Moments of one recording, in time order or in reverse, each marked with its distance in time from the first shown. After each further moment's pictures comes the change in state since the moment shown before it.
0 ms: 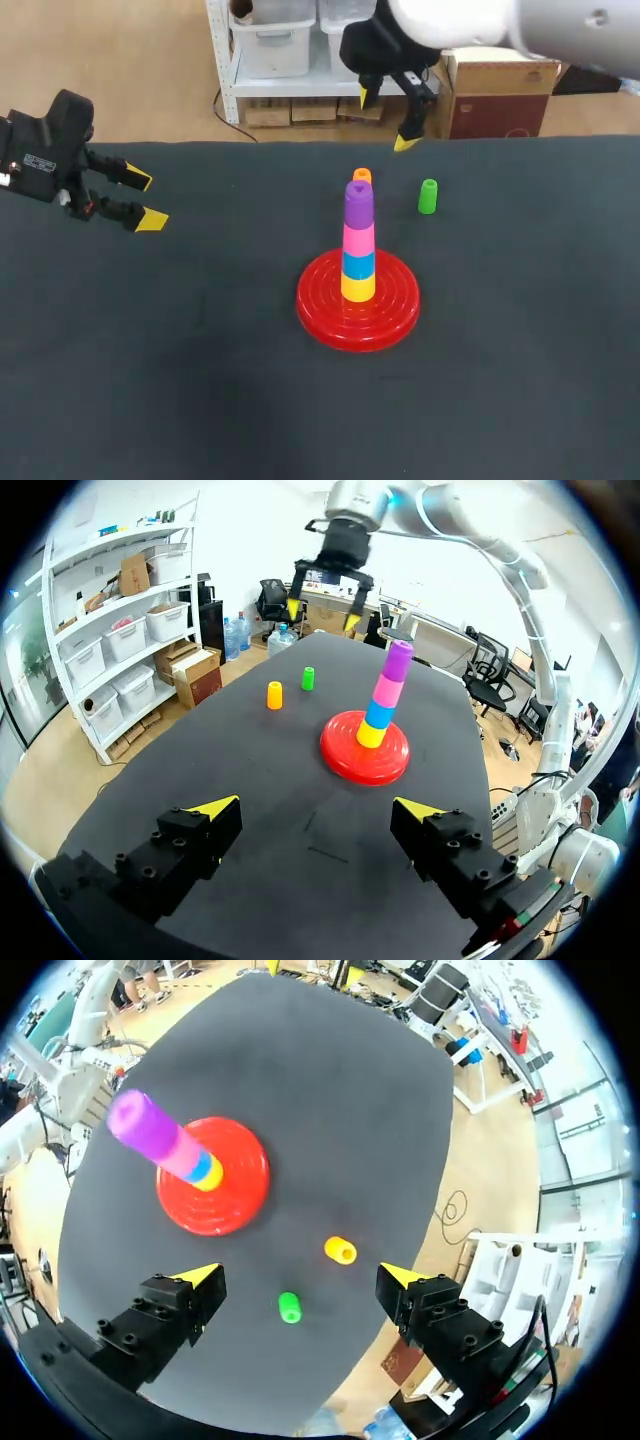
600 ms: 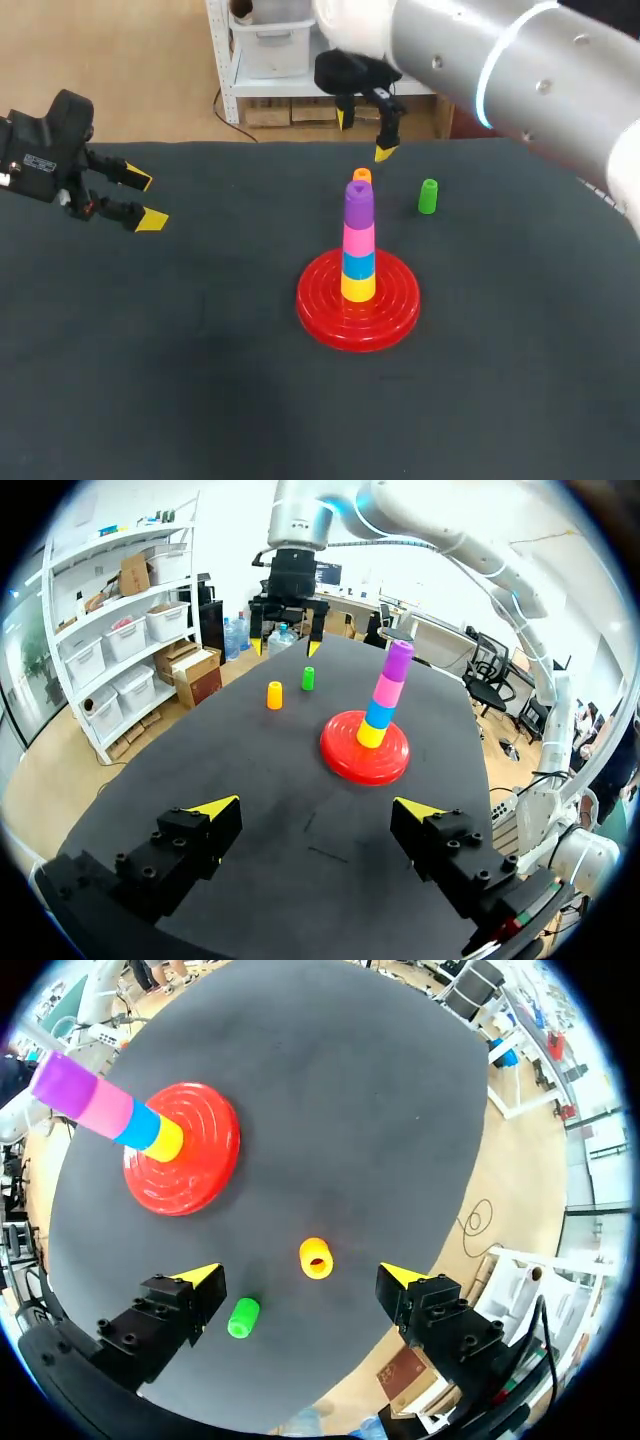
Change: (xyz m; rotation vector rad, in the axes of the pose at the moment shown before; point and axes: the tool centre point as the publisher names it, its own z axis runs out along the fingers) left arm 0.000 0.000 0.000 0.000 0.000 0.000; right arm 0.010 -0.042 0.069 -0.119 0.046 -0.086
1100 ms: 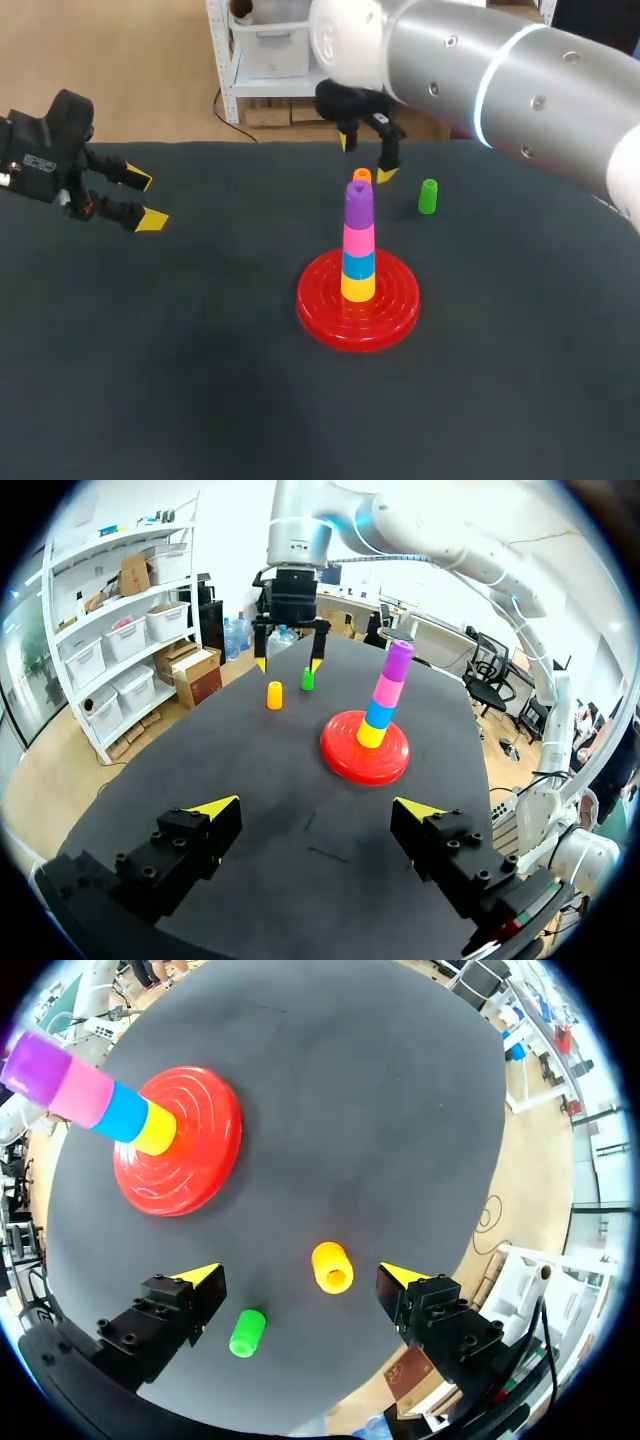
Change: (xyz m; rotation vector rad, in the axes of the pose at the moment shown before) left arm 0.000 0.000 0.000 0.000 0.000 0.000; right arm 0.000 0.009 0.032 -0.025 0.015 0.008
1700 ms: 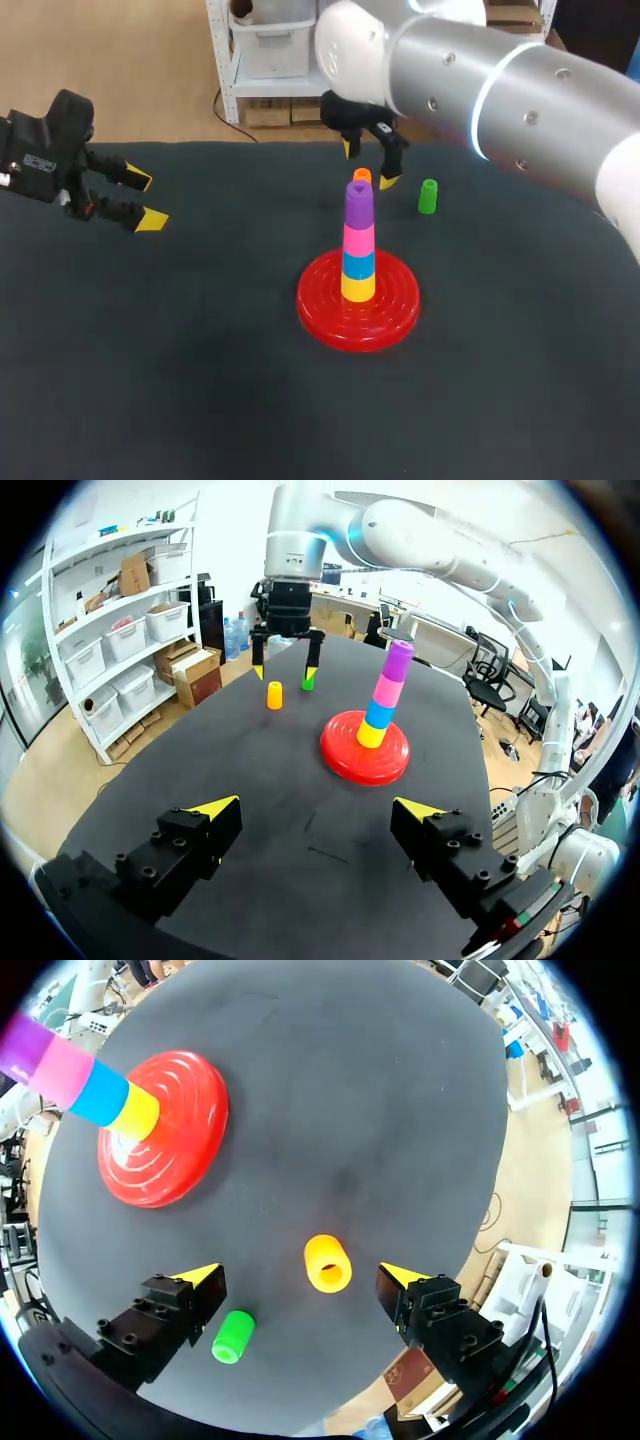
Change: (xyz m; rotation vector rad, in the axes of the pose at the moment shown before) left arm 0.000 0.000 0.000 0.000 0.000 0.000; right arm 0.013 -0.007 0.021 0.014 -0.001 0.004
